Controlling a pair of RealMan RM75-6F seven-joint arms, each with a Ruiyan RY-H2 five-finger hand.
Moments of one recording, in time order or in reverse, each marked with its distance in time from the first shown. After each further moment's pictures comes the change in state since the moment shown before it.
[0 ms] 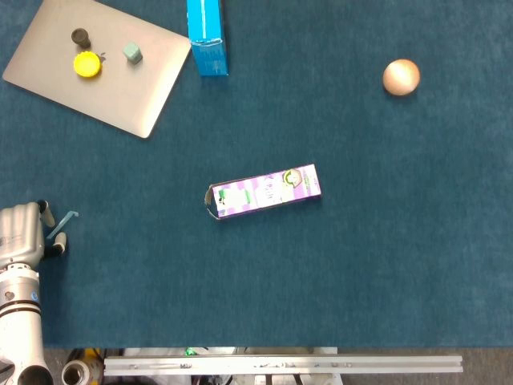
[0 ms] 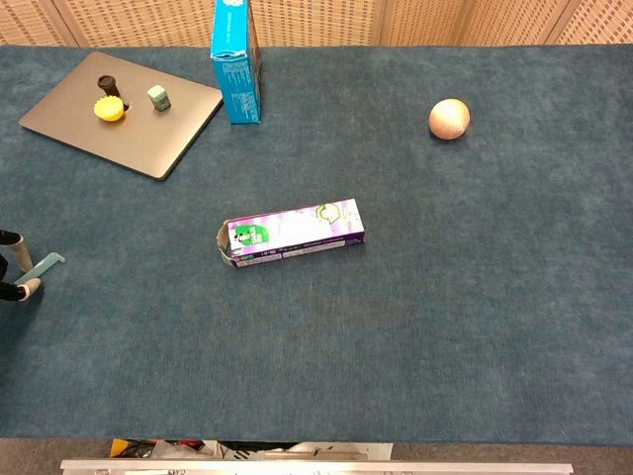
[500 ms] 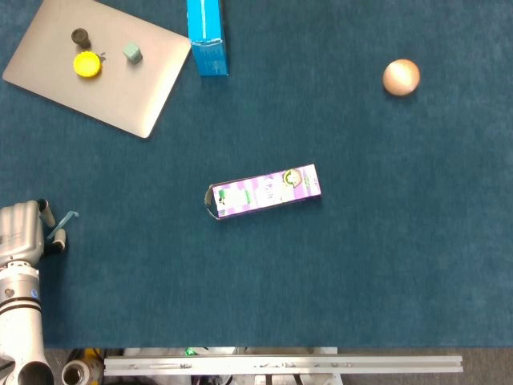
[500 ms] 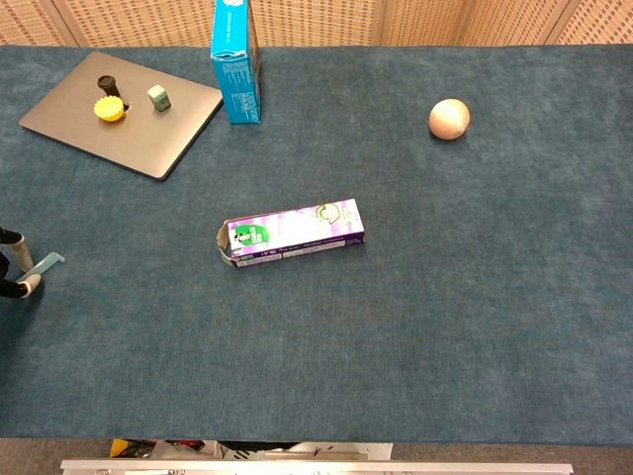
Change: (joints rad) left arm -0.013 -0.002 -0.004 0.008 -0.024 -0.010 -0.009; right arm 0.001 0.001 0.001 -0.006 0.010 -0.007 -0.011
